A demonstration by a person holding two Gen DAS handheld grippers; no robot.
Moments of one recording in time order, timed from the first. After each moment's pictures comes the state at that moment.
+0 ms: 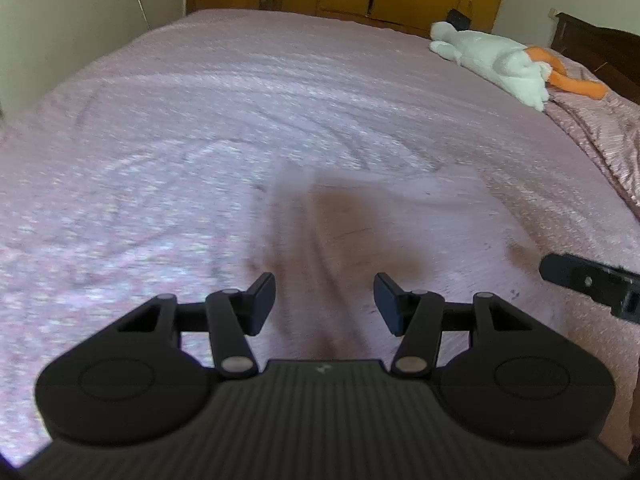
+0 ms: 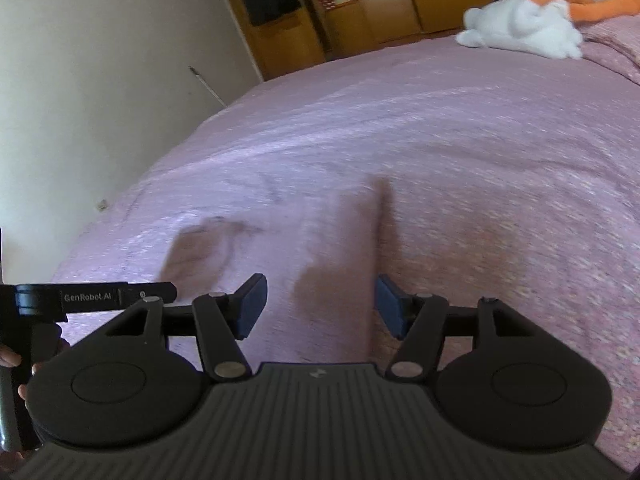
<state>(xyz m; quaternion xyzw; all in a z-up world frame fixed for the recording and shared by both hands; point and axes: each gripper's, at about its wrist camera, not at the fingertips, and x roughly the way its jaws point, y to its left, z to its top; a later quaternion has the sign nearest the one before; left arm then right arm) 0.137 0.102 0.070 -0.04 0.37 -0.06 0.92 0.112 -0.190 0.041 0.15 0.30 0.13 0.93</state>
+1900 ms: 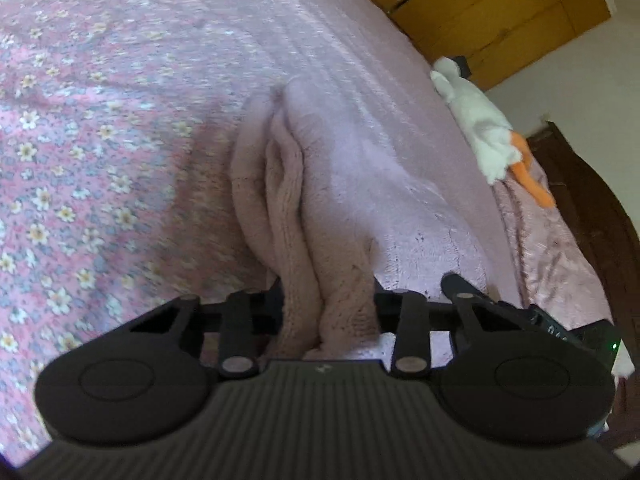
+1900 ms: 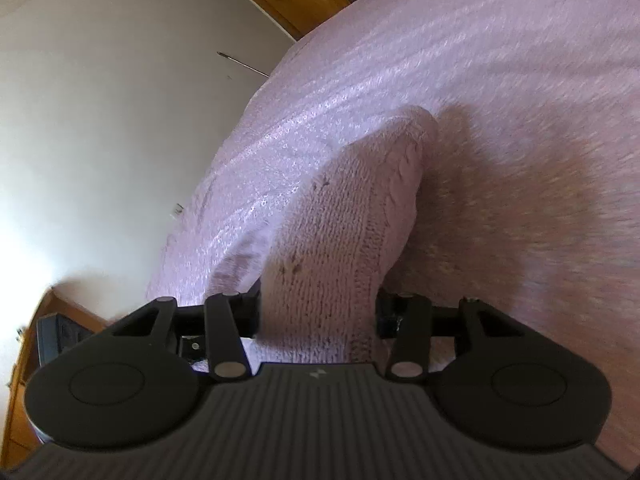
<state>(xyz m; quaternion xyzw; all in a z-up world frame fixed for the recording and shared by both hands) 0.126 0.160 0.029 -0.33 0.41 -0.12 0.84 0.144 -0.188 0.047 0.29 0.38 0.23 0.85</state>
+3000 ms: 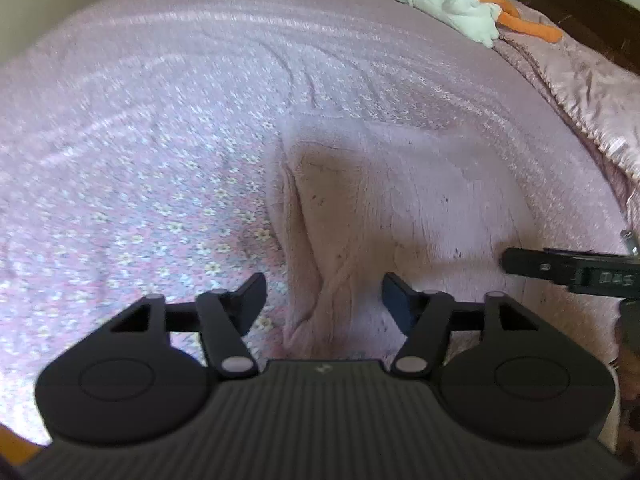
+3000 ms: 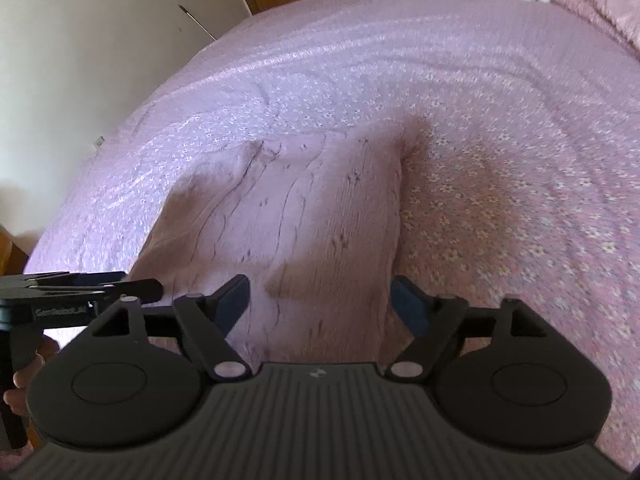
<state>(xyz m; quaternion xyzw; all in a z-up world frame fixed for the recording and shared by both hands) -0.020 0.029 0.071 -0.03 0.44 -0.09 0.89 -0.025 -0.216 0.043 0.12 0.40 0.13 0.90</state>
